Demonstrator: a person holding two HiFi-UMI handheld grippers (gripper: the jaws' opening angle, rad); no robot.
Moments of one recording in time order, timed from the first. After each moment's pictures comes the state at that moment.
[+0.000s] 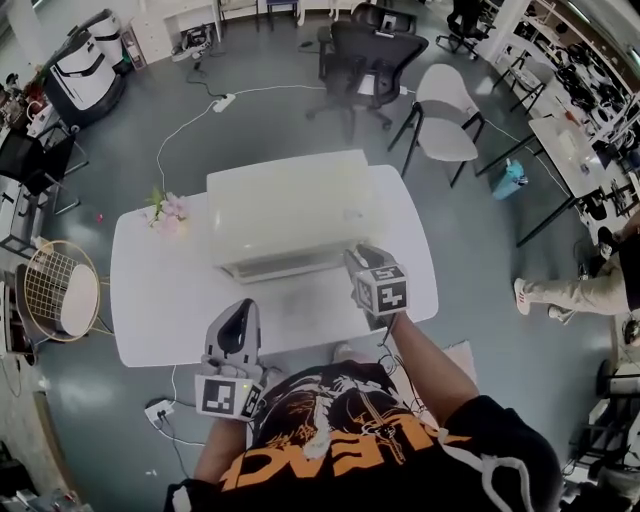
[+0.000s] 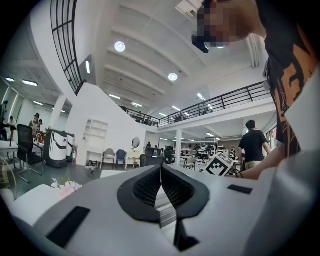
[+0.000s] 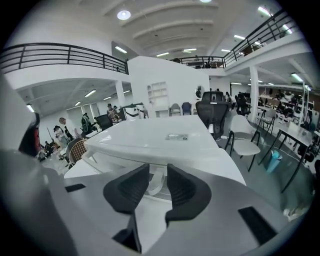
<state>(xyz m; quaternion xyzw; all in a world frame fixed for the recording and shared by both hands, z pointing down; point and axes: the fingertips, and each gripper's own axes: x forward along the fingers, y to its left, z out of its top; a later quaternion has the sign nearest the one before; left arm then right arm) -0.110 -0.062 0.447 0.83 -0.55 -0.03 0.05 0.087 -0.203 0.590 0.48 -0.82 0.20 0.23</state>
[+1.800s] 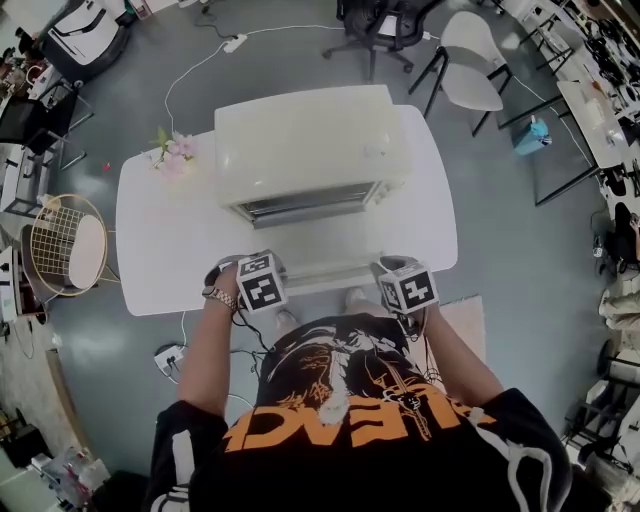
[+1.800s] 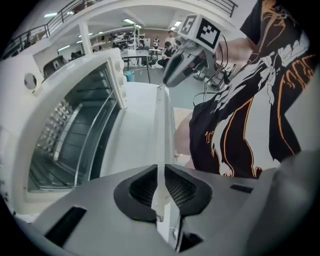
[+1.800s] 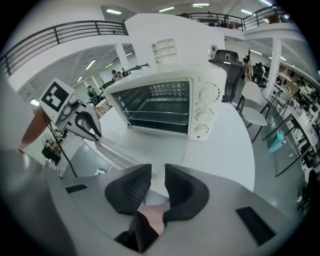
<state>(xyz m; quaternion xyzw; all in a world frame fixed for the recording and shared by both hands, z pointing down) -0.078 -0.015 0.691 0.80 -0.04 0.59 0.11 0.113 -0.063 0.669 0.37 -0.78 0.31 0.40</state>
